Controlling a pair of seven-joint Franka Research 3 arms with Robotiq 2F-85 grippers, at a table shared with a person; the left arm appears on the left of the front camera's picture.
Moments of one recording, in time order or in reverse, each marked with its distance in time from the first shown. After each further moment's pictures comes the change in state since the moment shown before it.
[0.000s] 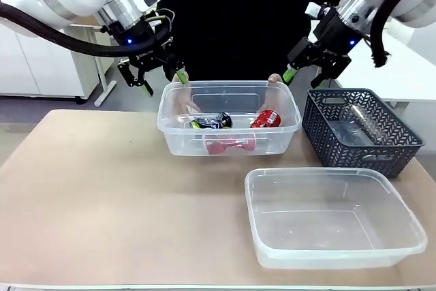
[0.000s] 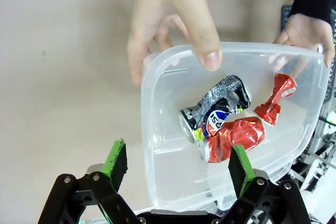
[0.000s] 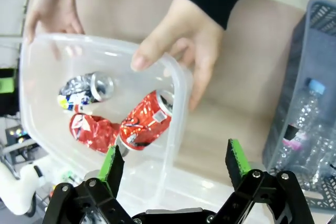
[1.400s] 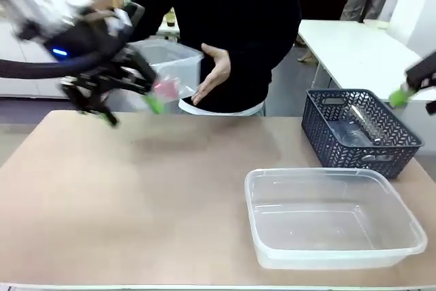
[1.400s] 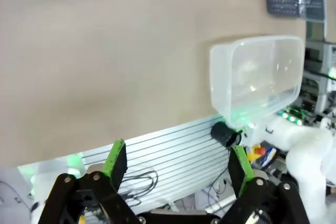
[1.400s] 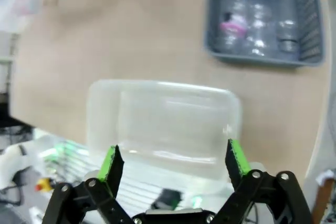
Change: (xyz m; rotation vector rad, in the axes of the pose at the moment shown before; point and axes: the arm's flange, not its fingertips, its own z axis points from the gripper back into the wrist) left arm -0.193 -0.030 0.059 -0.020 0.043 -0.081; right arm -0.230 -0.030 0.128 -0.148 -0.150 -0.081
